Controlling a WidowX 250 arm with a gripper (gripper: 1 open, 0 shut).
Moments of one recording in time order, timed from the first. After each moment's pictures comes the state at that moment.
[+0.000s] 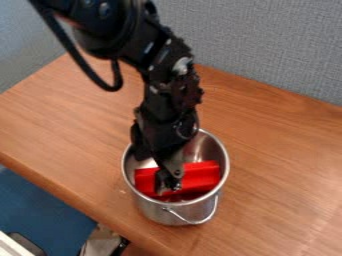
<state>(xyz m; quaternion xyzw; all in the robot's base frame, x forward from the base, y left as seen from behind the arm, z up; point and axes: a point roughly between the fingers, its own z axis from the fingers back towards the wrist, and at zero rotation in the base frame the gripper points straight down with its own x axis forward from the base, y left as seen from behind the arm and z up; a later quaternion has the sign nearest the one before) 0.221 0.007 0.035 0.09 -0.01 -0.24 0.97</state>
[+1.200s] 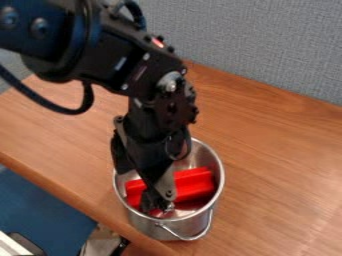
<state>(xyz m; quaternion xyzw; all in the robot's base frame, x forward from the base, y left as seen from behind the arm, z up) 0.180 -0.008 0.056 0.11 -0.01 -0.21 0.97</state>
